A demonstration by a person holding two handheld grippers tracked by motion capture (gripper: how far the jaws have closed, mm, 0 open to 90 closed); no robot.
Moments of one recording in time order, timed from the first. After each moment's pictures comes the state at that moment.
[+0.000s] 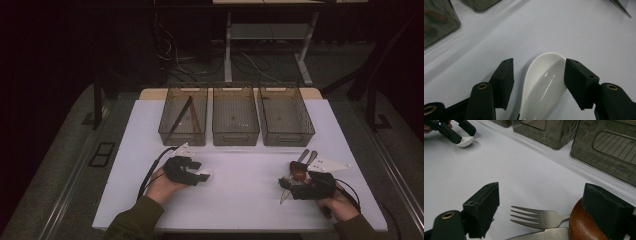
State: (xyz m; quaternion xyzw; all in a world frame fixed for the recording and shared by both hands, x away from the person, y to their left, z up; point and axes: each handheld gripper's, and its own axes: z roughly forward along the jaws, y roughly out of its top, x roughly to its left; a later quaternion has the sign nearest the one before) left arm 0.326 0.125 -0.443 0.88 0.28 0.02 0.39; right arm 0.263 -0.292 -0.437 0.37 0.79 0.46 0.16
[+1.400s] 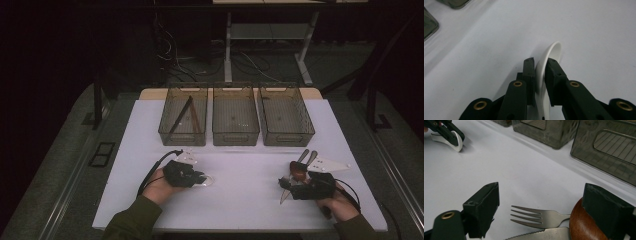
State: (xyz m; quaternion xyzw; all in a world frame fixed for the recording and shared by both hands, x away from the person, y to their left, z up) left arm 0.316 0.124 -0.438 0.91 0.21 0.02 0.36; right arm 0.262 -0.291 -0.437 0.37 0.79 0.45 0.16
